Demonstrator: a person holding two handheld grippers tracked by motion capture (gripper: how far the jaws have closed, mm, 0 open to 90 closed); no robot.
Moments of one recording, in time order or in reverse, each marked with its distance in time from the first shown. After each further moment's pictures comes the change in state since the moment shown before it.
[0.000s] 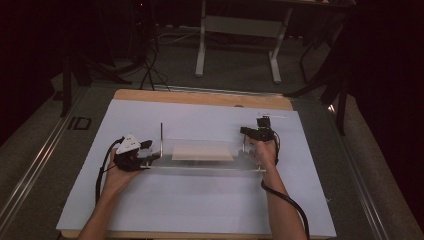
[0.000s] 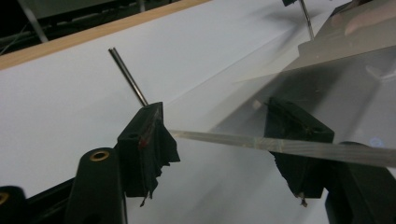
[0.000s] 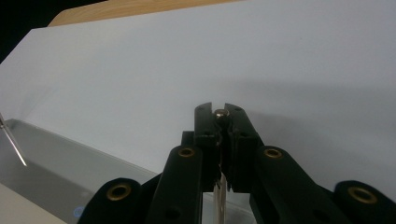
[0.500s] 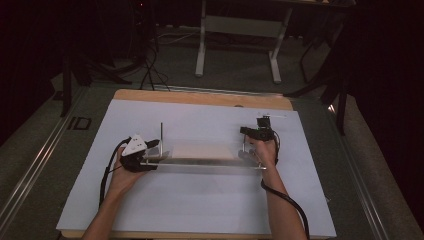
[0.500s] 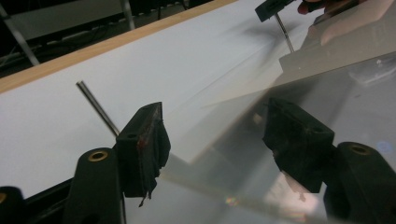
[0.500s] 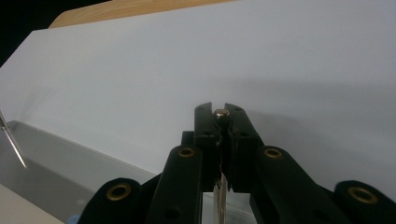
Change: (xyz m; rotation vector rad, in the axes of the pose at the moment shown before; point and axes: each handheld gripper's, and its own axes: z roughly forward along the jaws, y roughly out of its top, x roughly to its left) left arm -0.016 0.012 0.009 -0.043 -0.019 0.050; right arm -0.001 0.001 0.001 0.002 0.005 0.015
